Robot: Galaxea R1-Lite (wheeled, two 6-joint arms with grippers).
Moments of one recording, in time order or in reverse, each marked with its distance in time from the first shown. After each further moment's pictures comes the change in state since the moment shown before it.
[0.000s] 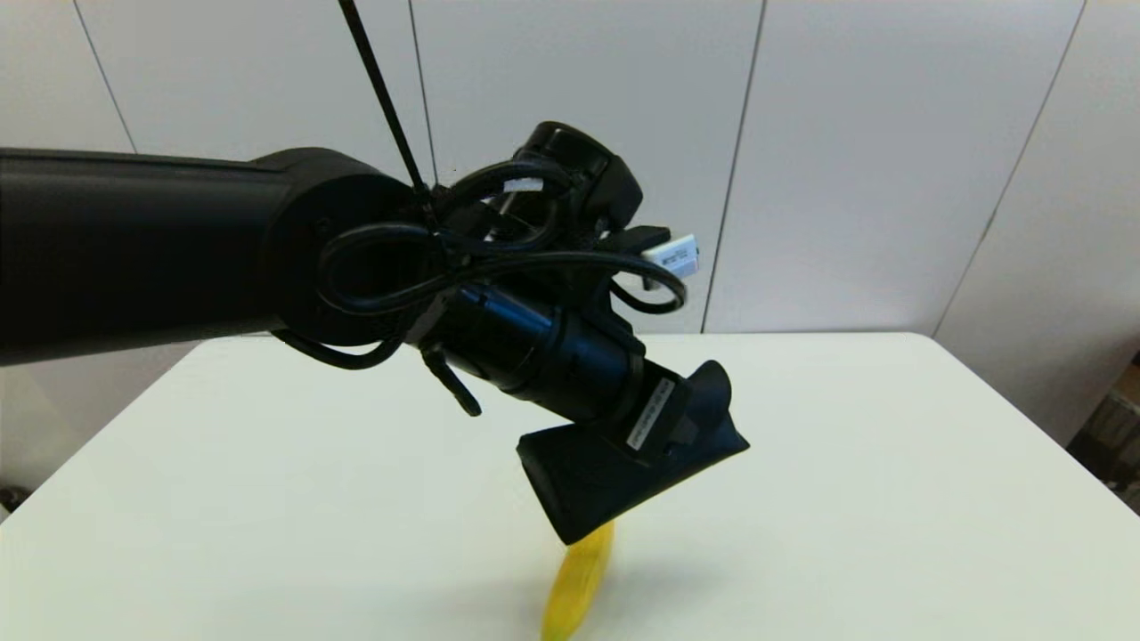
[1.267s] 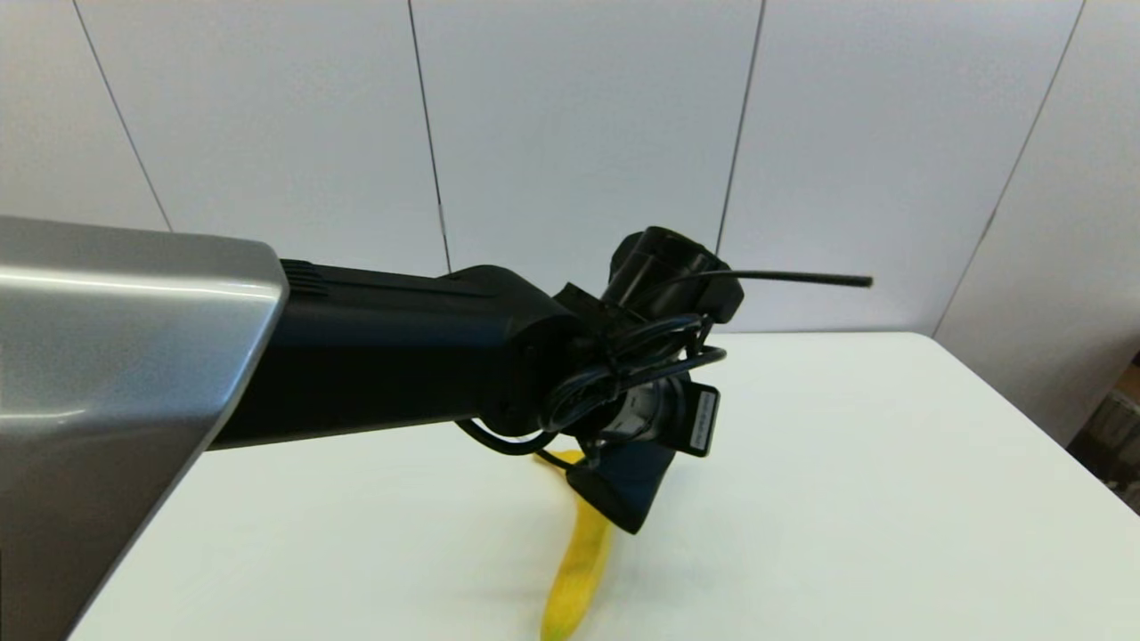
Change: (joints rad) left arm -0.073 0.187 -0.019 -0.182 0.507 -0.319; right arm 0.000 0.000 0.000 0.000 0.000 0.000
